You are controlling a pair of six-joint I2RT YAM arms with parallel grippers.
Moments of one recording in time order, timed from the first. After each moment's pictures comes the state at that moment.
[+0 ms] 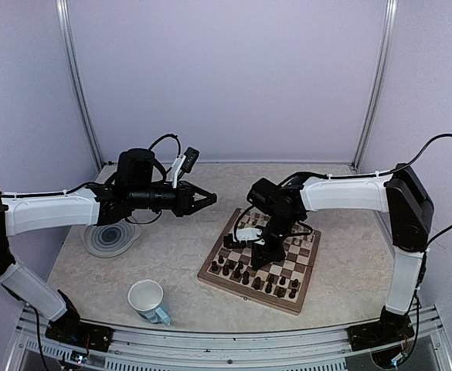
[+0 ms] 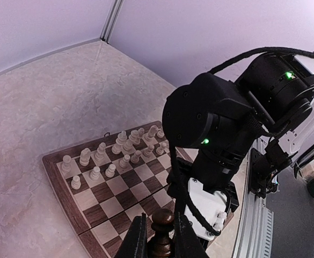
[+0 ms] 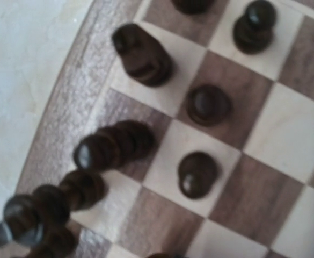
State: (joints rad) left arm -0.70 1.48 0.97 0.18 0.52 -0.26; right arm 0.84 1.92 1.40 -0.85 -0.39 -0.74
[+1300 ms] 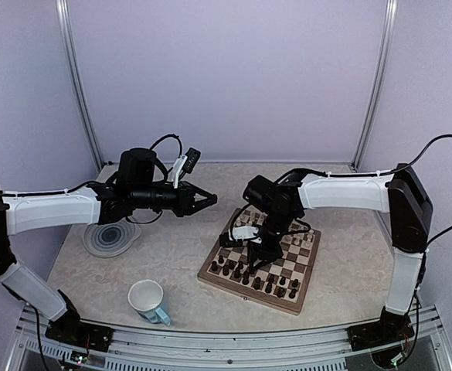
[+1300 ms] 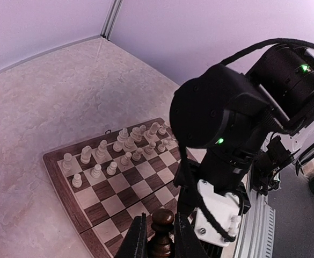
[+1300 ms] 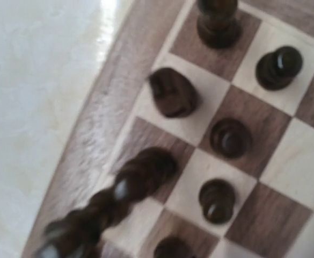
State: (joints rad) left arm -0.70 1.49 0.98 0.15 0.52 -0.25; right arm 0.86 1.94 1.45 -0.89 -0.41 -0.74
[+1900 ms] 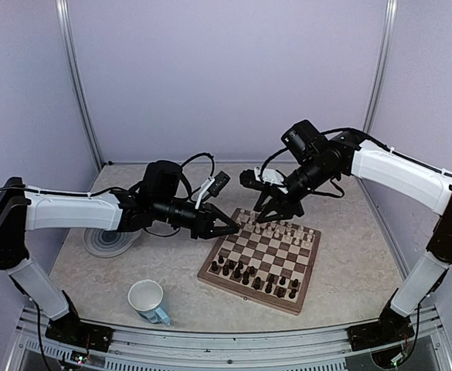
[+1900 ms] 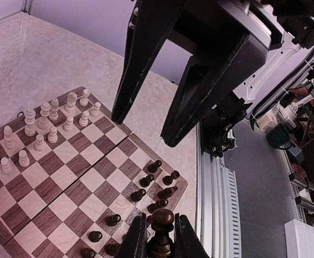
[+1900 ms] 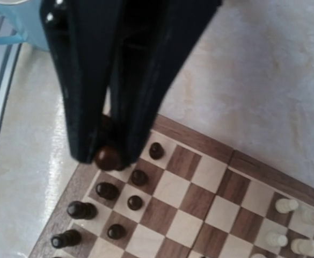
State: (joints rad) left arm -0.82 1.62 1.02 0.16 0.73 -0.21; right arm 0.72 1.65 1.55 -0.90 -0.55 -0.78
